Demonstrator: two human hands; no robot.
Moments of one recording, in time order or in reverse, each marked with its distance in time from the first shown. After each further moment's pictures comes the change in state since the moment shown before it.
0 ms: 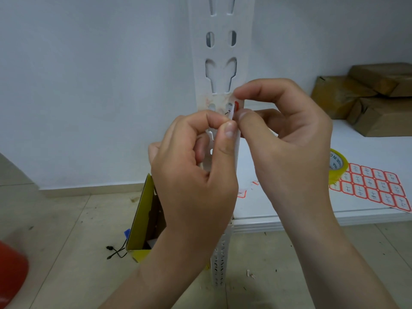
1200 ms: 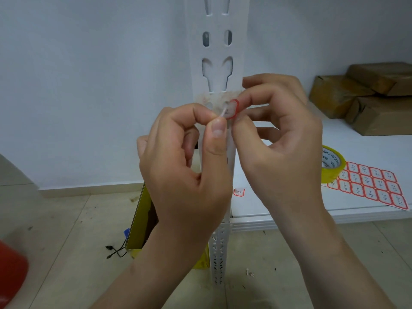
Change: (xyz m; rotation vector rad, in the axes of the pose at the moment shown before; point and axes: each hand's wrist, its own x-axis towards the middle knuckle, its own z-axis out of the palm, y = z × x) left_hand 0.005 0.000 -0.007 0.024 0.066 0.147; right_hand -0.002 0.009 0.000 -0.224 0.002 -0.147
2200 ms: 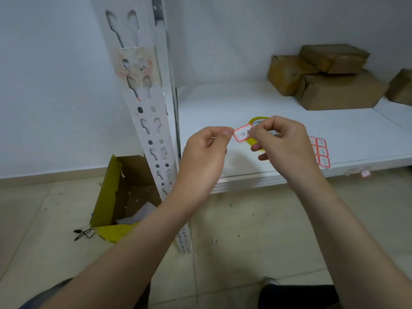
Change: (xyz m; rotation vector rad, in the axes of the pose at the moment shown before) left_hand -0.071 0.029 0.076 -0.325 -0.647 -0.972; right_hand -0.029 0.091 -0.129 -0.202 -0.062 0.570
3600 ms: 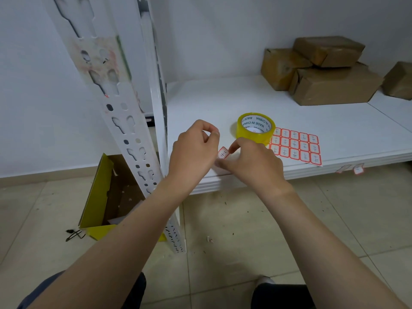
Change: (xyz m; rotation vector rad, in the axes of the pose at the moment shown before) left_hand 0.044 -0.029 0.021 0.491 0.053 0.143; right_hand 0.013 0.051 0.025 -0.744 -0.201 0.090
